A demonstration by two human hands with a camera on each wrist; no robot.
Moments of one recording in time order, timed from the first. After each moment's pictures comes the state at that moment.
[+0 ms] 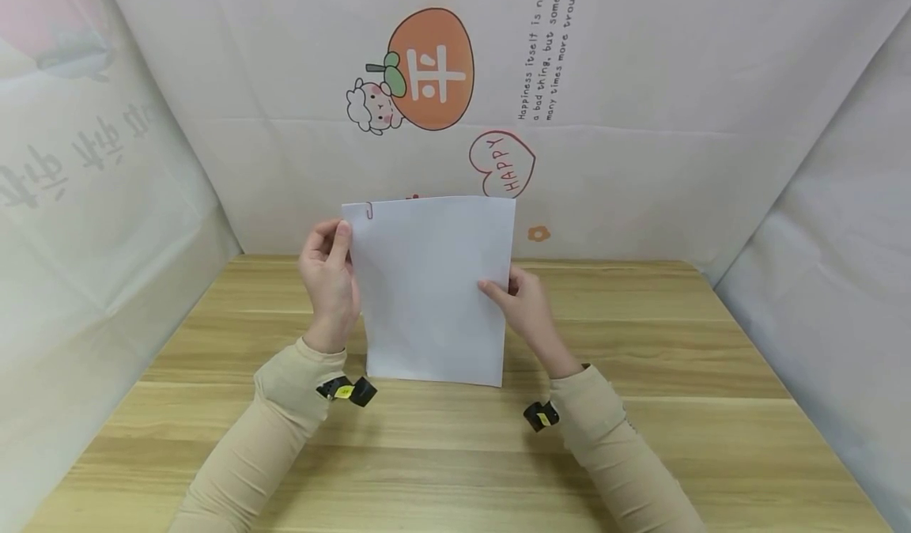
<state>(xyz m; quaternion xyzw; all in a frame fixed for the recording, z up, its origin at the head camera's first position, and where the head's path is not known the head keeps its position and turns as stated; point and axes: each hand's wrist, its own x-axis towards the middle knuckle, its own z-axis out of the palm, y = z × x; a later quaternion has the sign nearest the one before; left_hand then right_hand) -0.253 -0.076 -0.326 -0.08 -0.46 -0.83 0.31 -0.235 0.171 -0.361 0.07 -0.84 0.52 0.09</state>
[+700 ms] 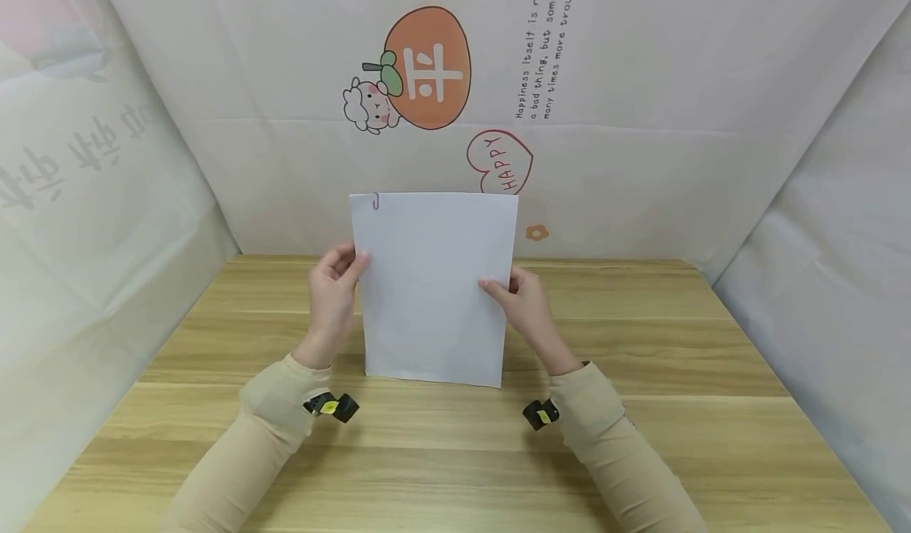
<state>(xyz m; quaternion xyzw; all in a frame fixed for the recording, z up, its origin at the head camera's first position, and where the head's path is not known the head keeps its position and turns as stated) -0.257 -0.091 -0.360 -0.06 -0.61 -0.77 0.19 -0.238 0.176 -0.365 0.06 -0.84 0.53 0.08</state>
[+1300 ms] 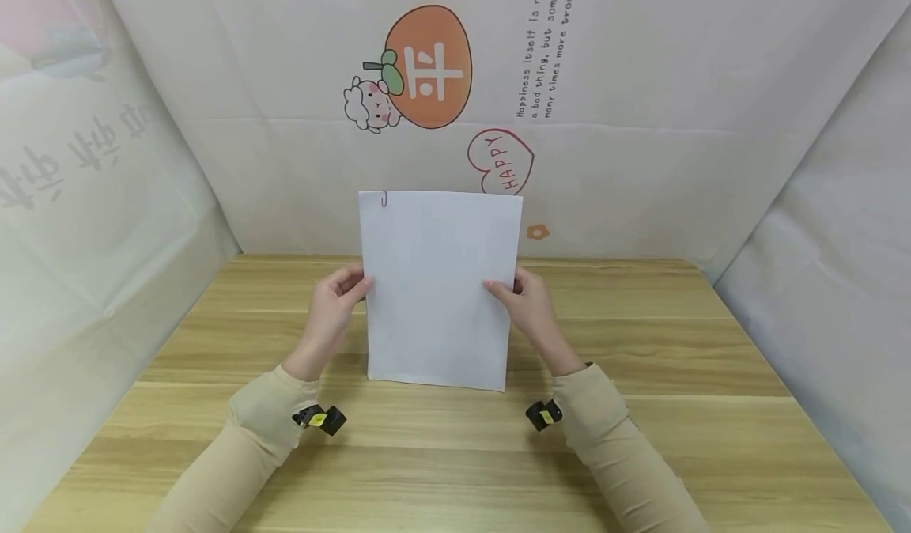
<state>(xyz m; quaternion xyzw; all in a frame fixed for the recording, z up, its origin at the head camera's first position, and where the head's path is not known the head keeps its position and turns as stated) -0.251 -0.107 -0.381 -0.07 -0.71 -0.70 0.10 -0.240 0.180 -0.367 0.05 -0.83 0.55 0.05</state>
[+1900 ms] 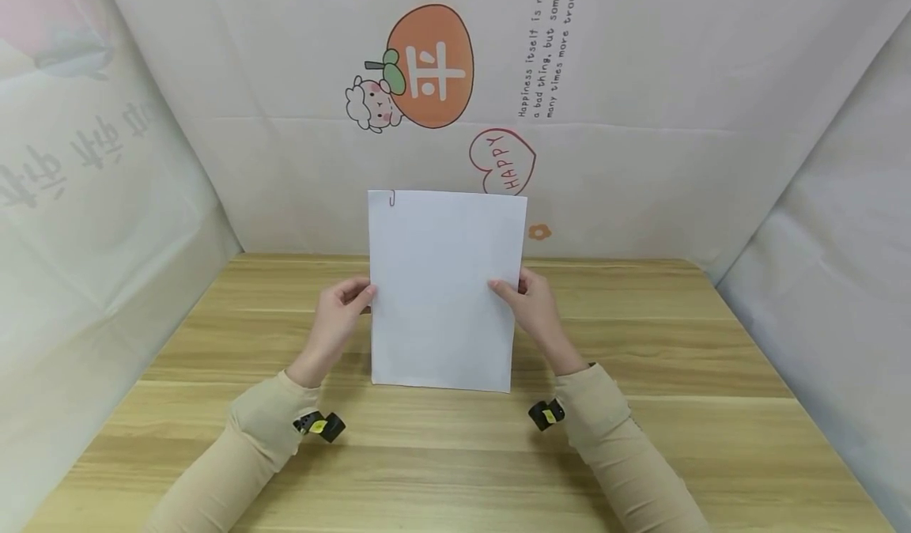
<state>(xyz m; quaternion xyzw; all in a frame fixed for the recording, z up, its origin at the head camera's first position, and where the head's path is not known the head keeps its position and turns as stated) -0.245 -0.107 -0.391 -0.05 -0.75 -0.65 0.08 -0.240 0.184 -0.368 0.03 -0.83 0.55 0.04</state>
